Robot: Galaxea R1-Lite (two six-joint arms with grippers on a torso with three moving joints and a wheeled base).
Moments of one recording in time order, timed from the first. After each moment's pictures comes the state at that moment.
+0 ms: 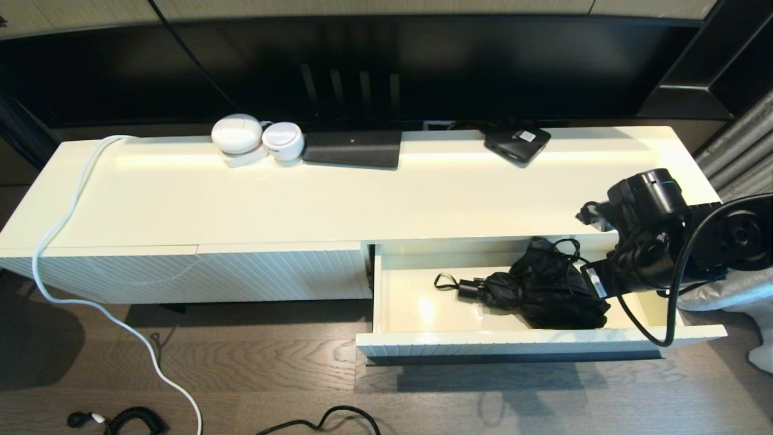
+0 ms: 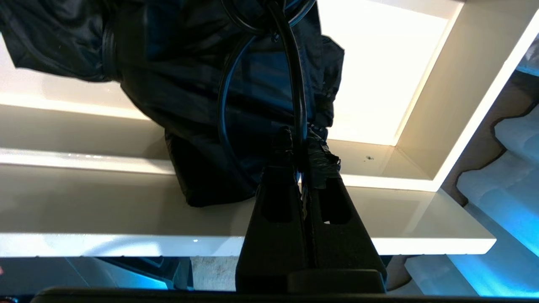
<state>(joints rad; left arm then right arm) 0.00 0.00 0.00 0.00 0.00 0.00 0.18 1.80 -1.18 0.23 -0.27 -0.04</state>
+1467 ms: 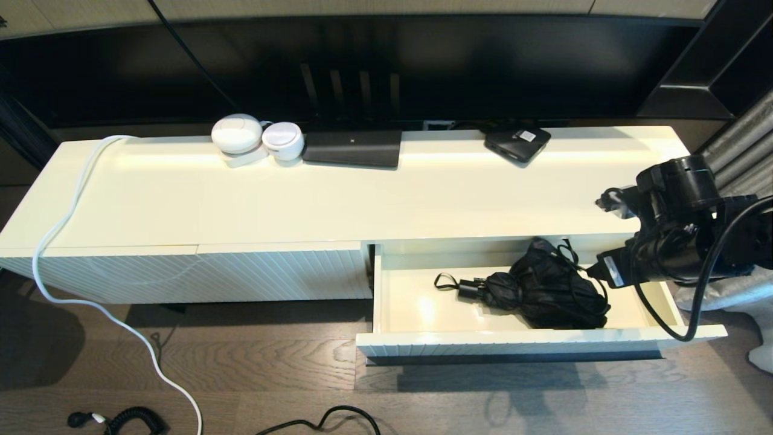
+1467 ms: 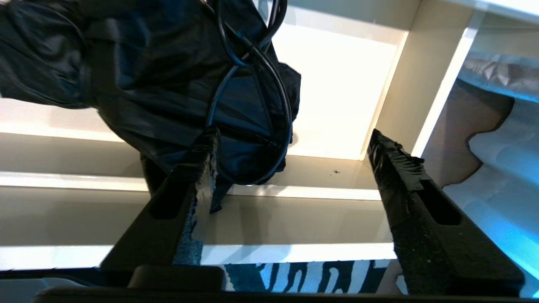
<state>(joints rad) 0.00 0.00 0.00 0.00 0.00 0.00 0.14 1.73 -1.15 0.16 -0.27 -0.09</state>
